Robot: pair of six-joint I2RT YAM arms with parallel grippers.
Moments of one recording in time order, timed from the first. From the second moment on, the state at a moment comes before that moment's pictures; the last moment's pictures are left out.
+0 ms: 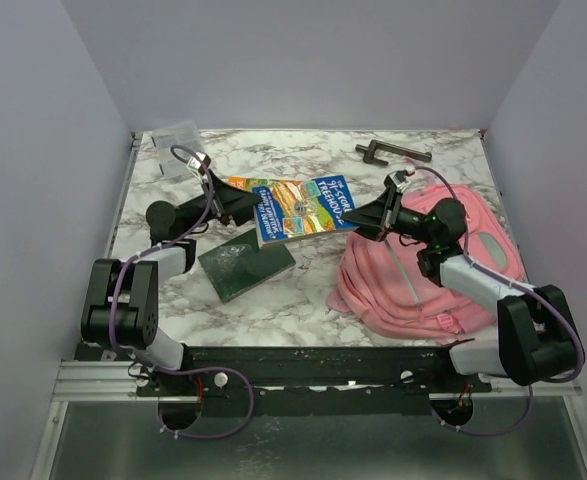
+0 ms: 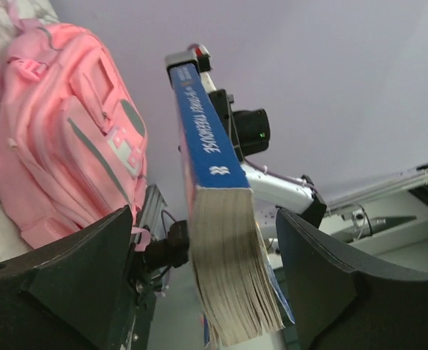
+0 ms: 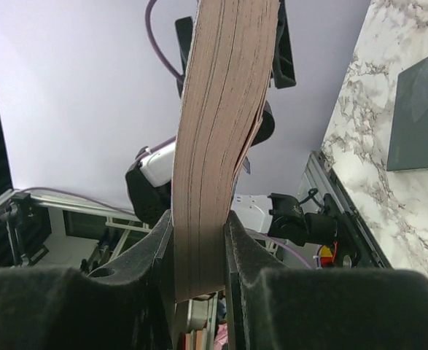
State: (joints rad) left arm -0.04 1.54 0.64 1.35 1.07 -1.64; right arm 0.27 1.34 0.60 0.95 -0.95 1.60
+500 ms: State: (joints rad) left arm -0.16 1.46 0.57 1.38 1.07 -1.67; right arm 0.28 1.24 0.74 0.52 -0.87 1.28
